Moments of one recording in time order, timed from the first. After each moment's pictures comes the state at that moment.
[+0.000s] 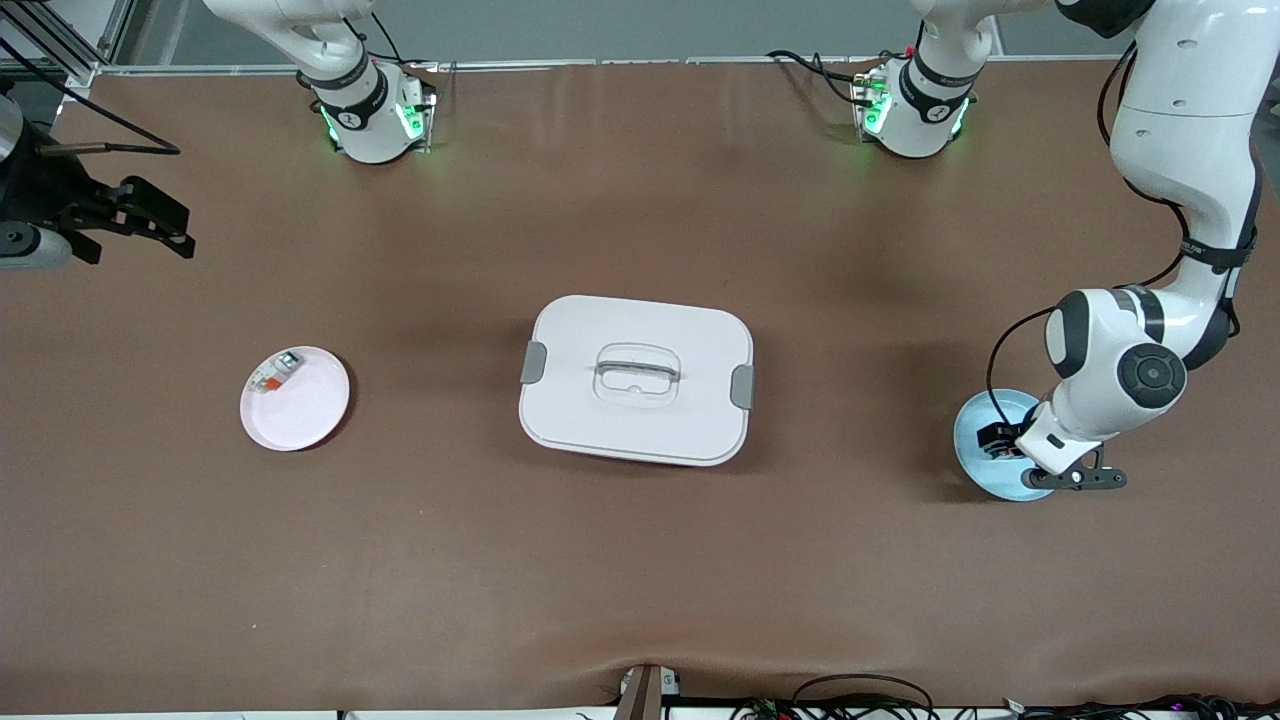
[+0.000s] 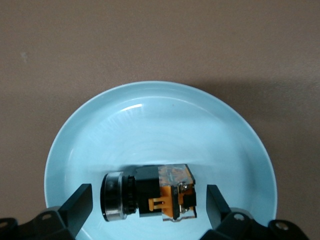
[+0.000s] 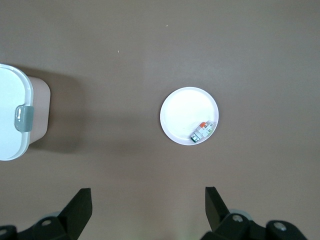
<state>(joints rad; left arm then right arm) 0.13 0.61 -0.05 -1.86 0.20 2.50 -0.04 0.03 0.00 0.05 -1.51 -0.01 1.48 0.01</state>
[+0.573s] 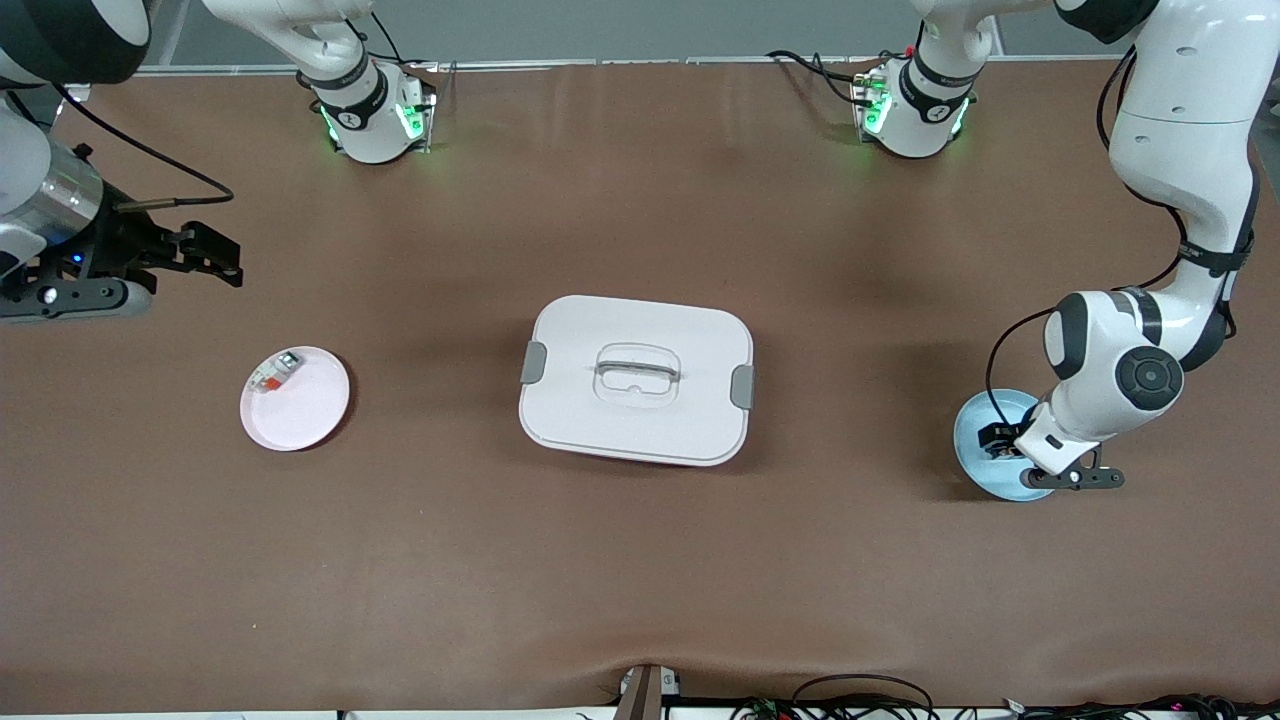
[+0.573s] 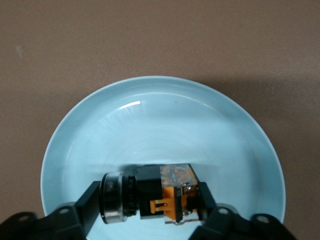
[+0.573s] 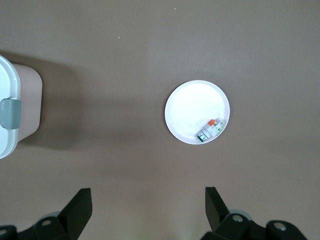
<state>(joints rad) 0.13 0.62 -0.05 -1.86 0.20 2.50 -0.04 0.04 0.03 0.05 -1.60 -0.01 1.55 0.01</state>
